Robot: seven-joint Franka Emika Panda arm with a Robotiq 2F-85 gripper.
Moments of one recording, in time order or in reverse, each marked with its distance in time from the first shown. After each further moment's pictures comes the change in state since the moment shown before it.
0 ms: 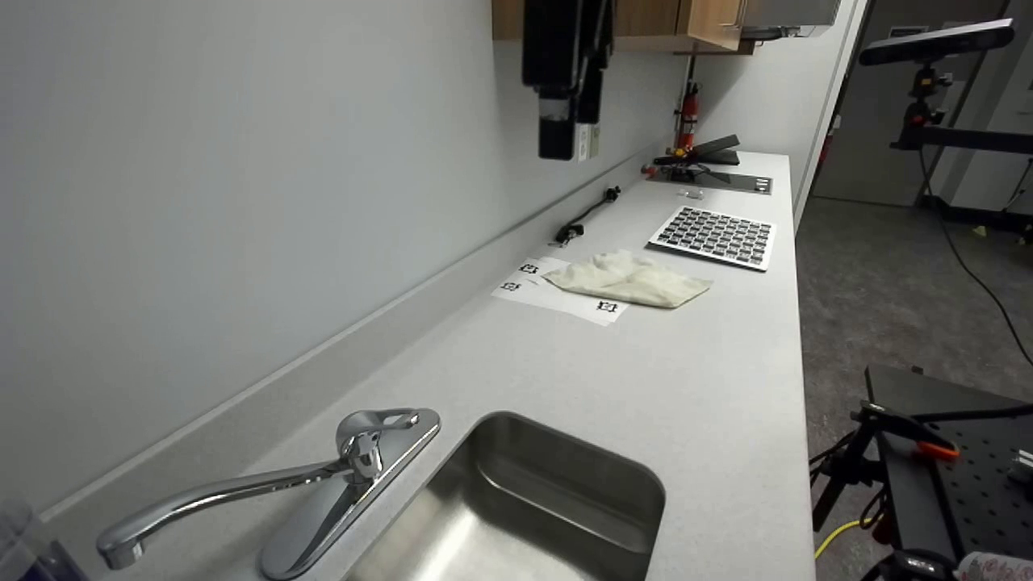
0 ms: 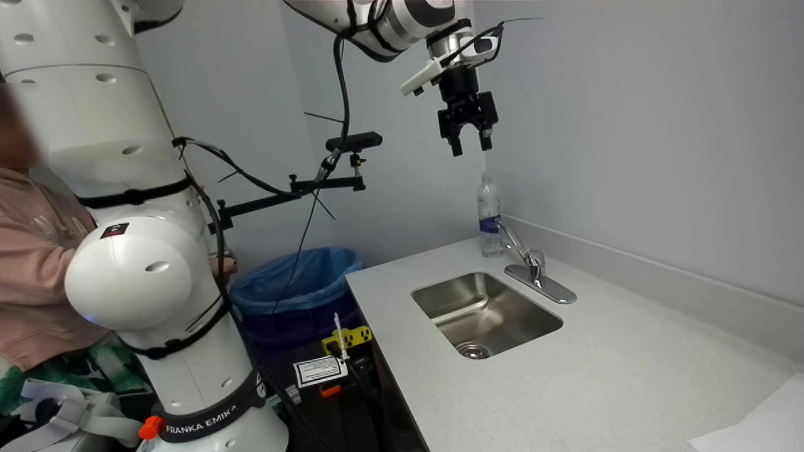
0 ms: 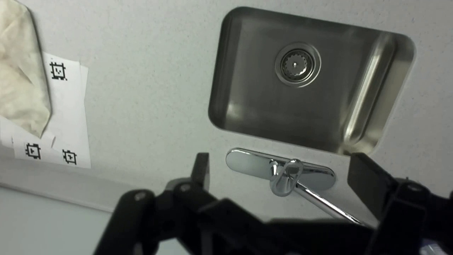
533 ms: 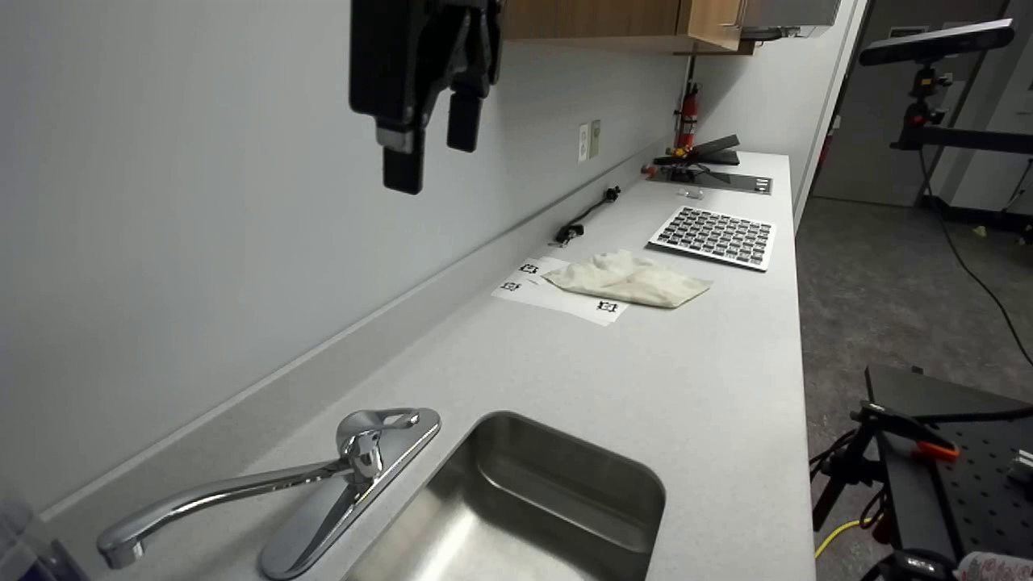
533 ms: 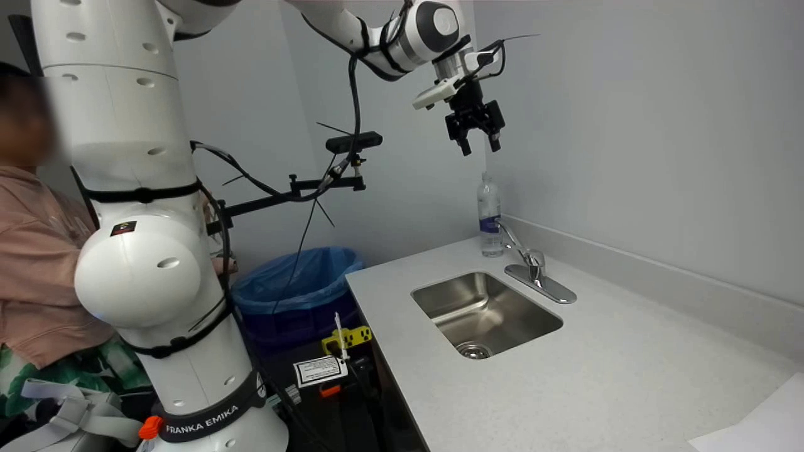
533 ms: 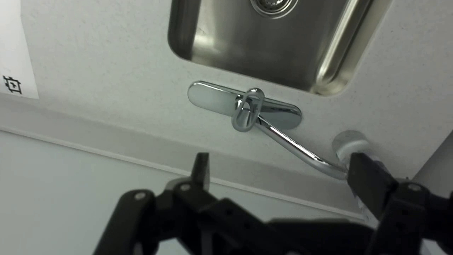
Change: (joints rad) arm 0.071 0.146 0.001 0.096 -0.042 0.223 0.031
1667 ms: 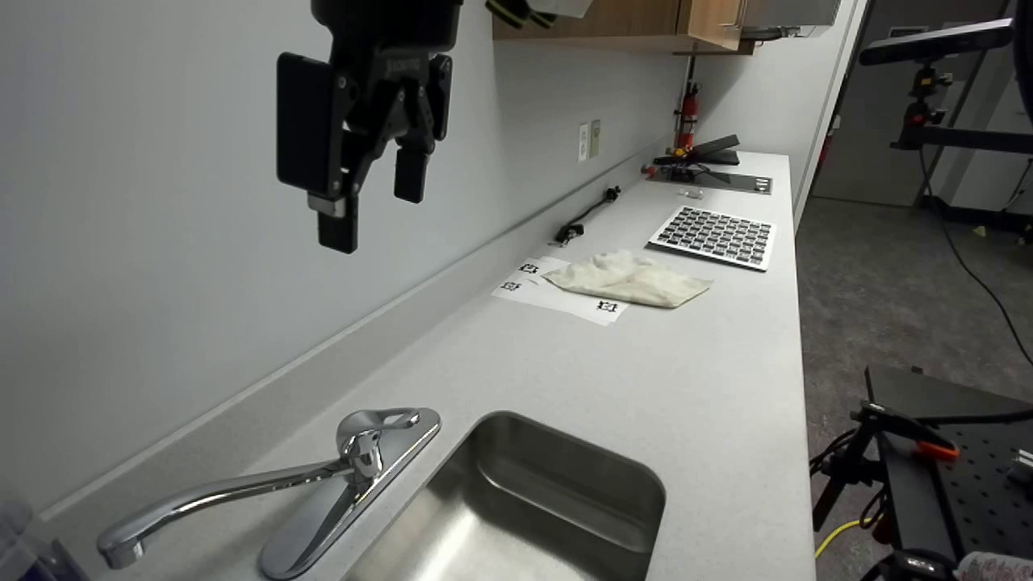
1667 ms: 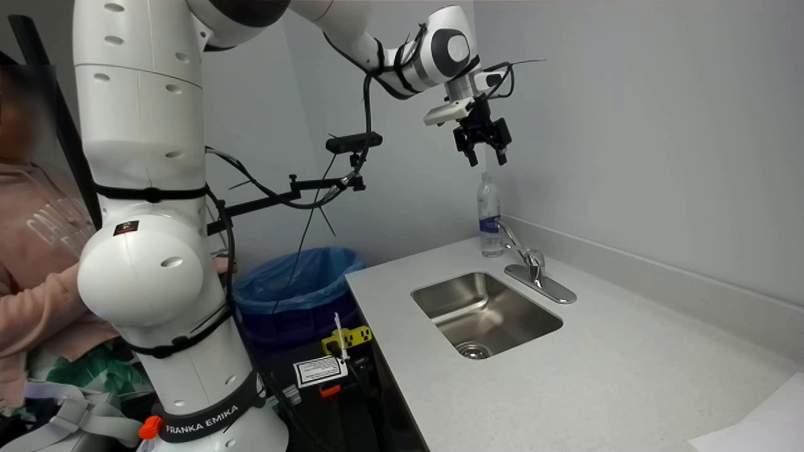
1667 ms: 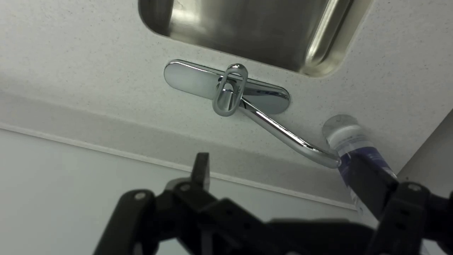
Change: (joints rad) arm 0.021 0.114 -0.010 0.051 0.000 0.103 0.000
